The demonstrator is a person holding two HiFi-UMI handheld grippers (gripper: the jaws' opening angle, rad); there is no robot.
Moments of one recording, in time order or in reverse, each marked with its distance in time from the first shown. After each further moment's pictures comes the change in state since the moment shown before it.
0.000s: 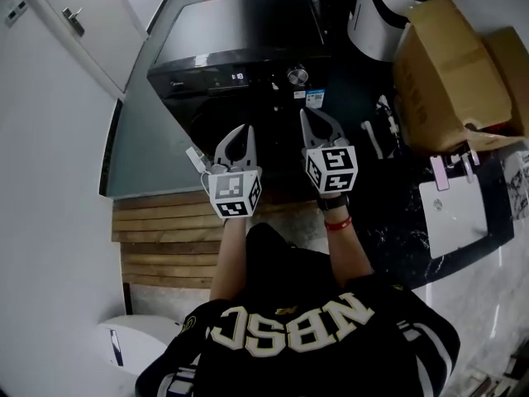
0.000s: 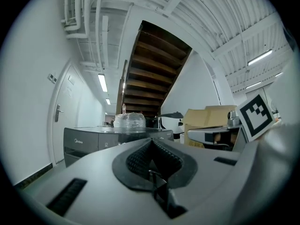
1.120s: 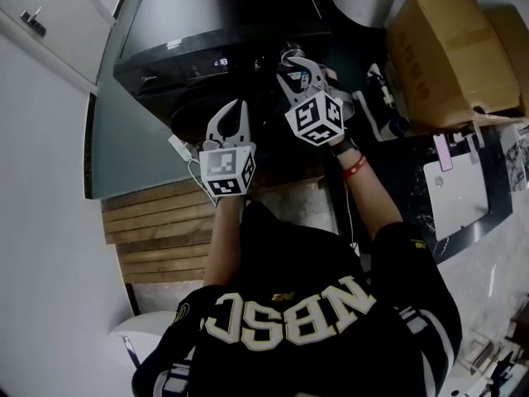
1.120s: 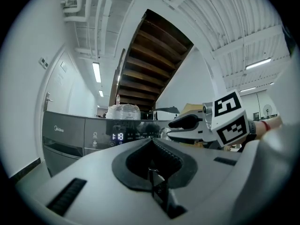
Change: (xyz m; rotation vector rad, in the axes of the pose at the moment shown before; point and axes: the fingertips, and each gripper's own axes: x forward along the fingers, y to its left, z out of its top) left arm 0.077 0.033 -0.053 -0.047 0.077 -0.100; right arm 0.124 -0.018 -0.035 -0.737 0.216 0.087
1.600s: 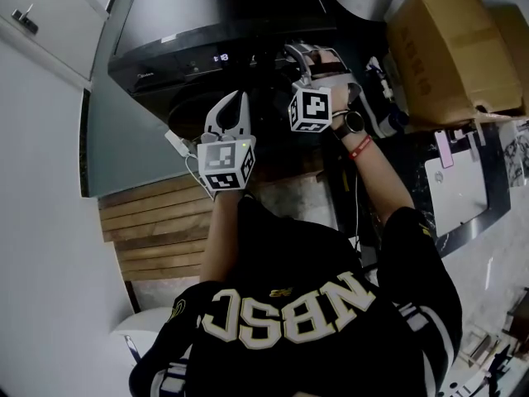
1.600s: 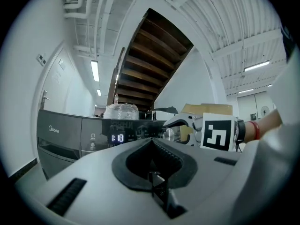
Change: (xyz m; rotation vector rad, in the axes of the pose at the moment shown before) left arm 0.014 0.011 0.002 -0.010 0.000 -0.029; right arm 0.041 0.004 -0.035 -0.627 0.221 -0.011
